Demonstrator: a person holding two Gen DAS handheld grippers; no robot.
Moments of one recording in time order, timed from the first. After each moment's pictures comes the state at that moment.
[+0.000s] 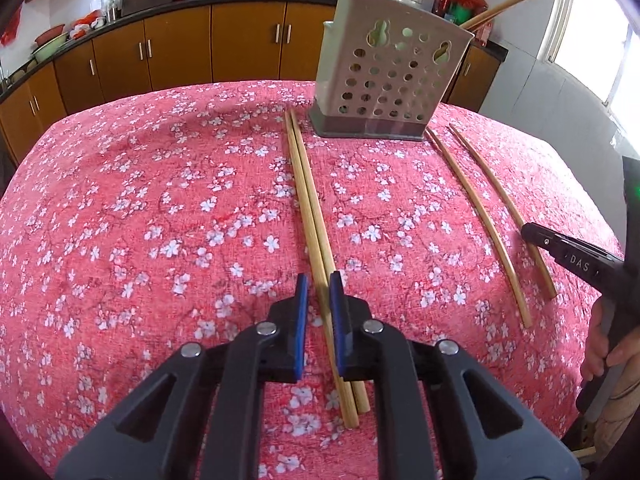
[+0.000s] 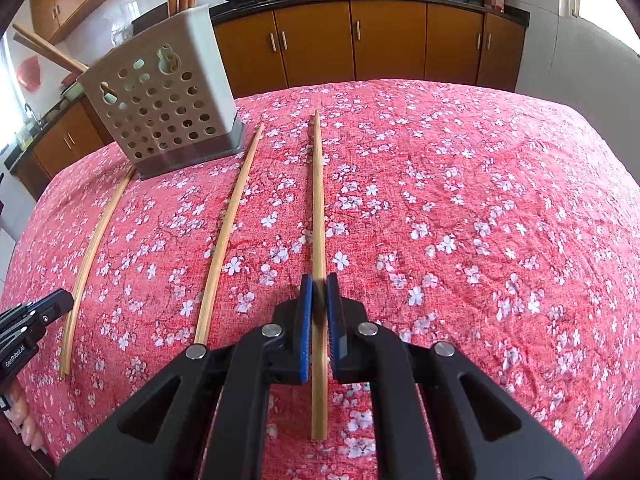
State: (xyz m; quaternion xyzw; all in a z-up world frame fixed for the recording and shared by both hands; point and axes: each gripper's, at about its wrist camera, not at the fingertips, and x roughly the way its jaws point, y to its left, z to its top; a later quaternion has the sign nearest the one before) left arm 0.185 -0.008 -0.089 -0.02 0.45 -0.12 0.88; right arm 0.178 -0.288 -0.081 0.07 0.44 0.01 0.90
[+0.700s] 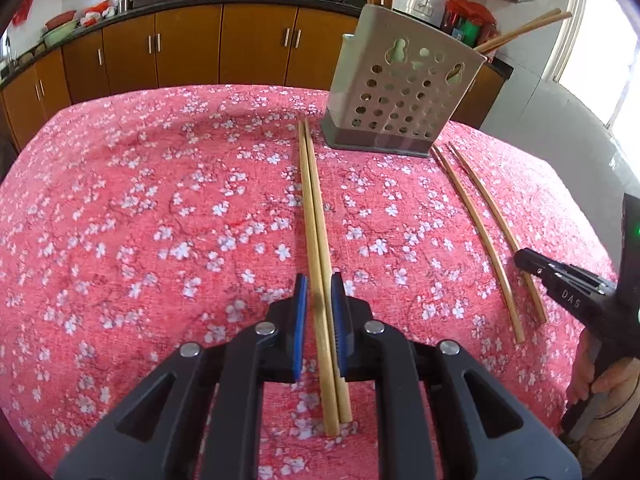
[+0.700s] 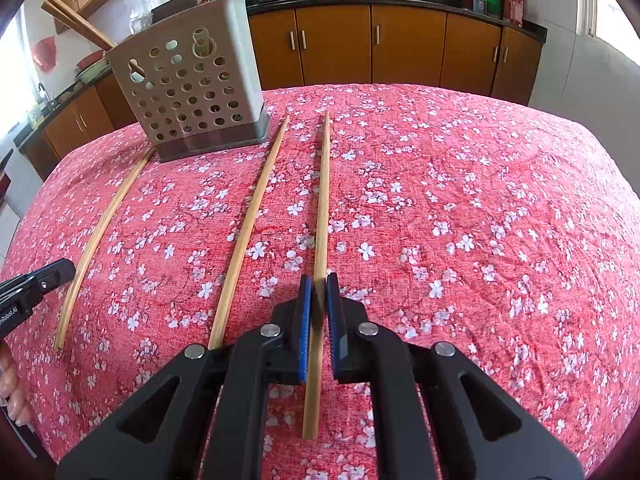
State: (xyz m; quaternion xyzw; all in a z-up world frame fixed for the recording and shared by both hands) left arm 0.187 0.007 -0.088 -0.05 0.44 -0.11 0.89; right arm 0.173 -0.272 -0.082 0.05 0.44 0.03 0.90
